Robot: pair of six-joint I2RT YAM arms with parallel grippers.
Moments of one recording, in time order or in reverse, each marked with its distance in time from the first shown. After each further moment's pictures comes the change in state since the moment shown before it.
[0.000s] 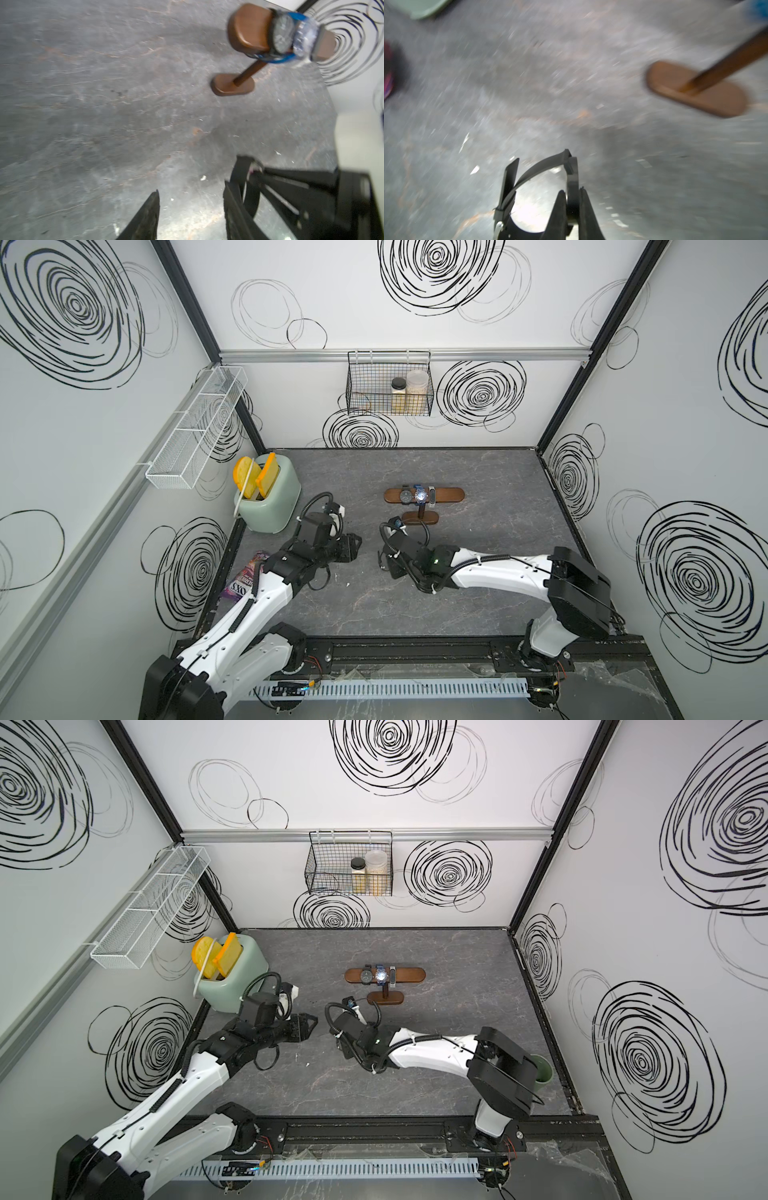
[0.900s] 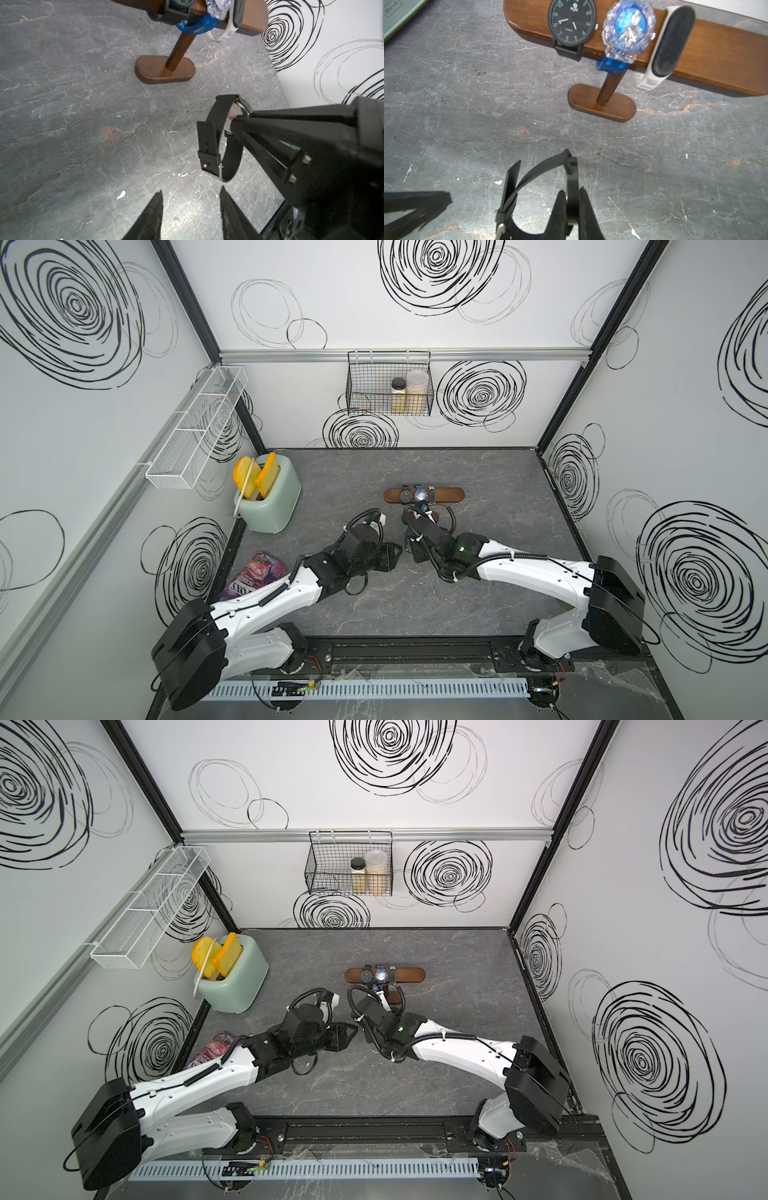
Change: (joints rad) left arm -0.333 0.216 -0.007 0.318 -0.112 -0.233; right arm -0.074 -0.138 -0.016 -0.142 0.093 -0.032
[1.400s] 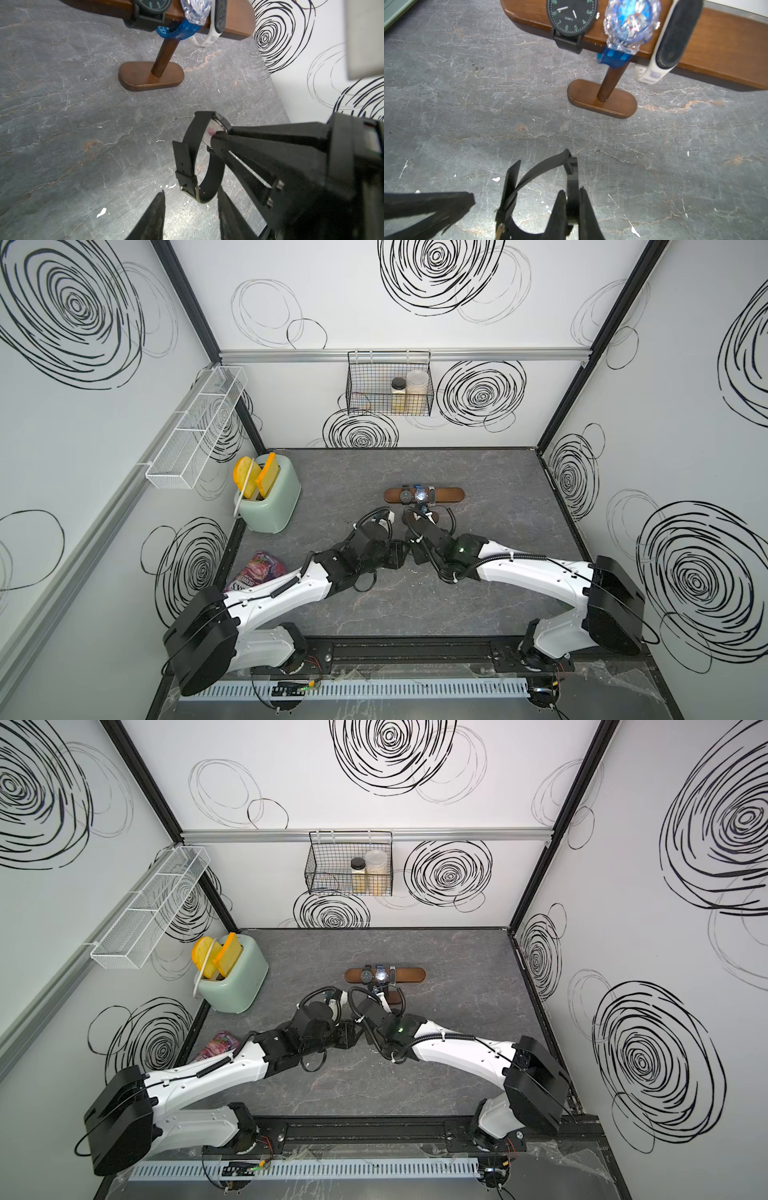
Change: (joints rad) left arm -0.039 0.077 0.053 0.047 -0.024 -0.010; right arm 0.002 0.000 -0.013 0.003 -0.006 0.000
